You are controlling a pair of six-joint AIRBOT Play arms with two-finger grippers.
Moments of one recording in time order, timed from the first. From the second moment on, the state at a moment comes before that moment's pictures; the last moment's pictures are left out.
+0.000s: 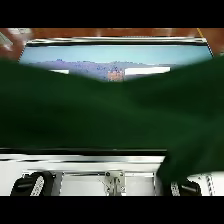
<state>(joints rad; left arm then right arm) 0.16 -0.39 1.56 1.03 -0.90 -1.48 -0.28 -0.38 1.58 -1.01 0.92 1.40</state>
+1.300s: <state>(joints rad) 0.14 -1.34 1.18 1.03 -0.71 -1.36 0.07 -1.50 1.34 -1.31 0.50 1.45</state>
